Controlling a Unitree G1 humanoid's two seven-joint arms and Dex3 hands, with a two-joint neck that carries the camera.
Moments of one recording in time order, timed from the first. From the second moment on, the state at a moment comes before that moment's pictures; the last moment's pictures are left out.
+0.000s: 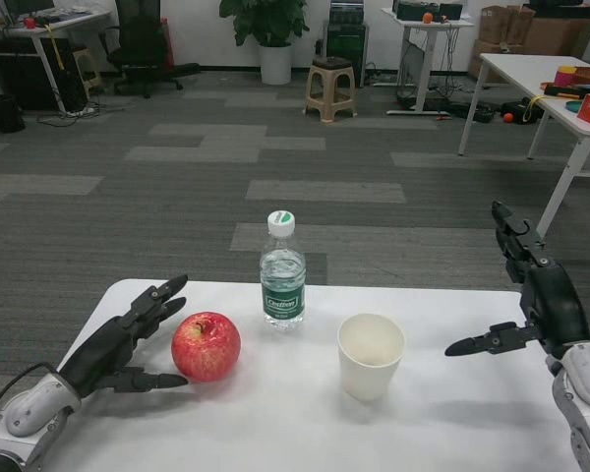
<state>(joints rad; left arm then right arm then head) -0.22 0.45 -0.17 1.14 -0.34 -1.14 -0.44 -0.31 -0.50 0.10 0.52 0.27 -0.56 0.08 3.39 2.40</state>
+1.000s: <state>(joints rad) -0.15 0.44 0.09 1.05 -0.55 -1.14 -0.42 -0.31 -0.50 0.10 0.54 0.27 -0.56 0.08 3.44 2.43</state>
